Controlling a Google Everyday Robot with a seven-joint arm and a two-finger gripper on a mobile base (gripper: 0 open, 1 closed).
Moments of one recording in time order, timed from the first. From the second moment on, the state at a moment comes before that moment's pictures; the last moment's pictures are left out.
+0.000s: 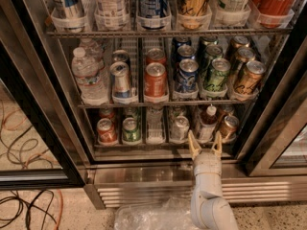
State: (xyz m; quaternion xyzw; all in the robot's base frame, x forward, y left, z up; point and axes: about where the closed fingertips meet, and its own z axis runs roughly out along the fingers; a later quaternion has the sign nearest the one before) arm 0.589 -0.215 0.614 0.02 0.64 -0.06 0.77
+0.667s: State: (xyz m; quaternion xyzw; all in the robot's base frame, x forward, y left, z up) arm 0.618 -0.220 0.618 0.03 0.64 -0.06 0.77
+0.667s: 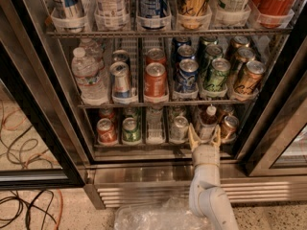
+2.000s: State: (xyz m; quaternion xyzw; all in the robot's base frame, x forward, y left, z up) arm 0.649 -0.232 0.622 0.05 0.64 -0.08 0.76
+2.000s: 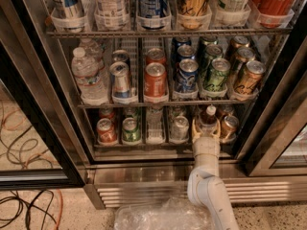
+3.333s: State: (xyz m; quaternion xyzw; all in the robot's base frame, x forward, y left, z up) arm 0.643 -0.238 0.638 0.09 0.60 -0.07 0.79
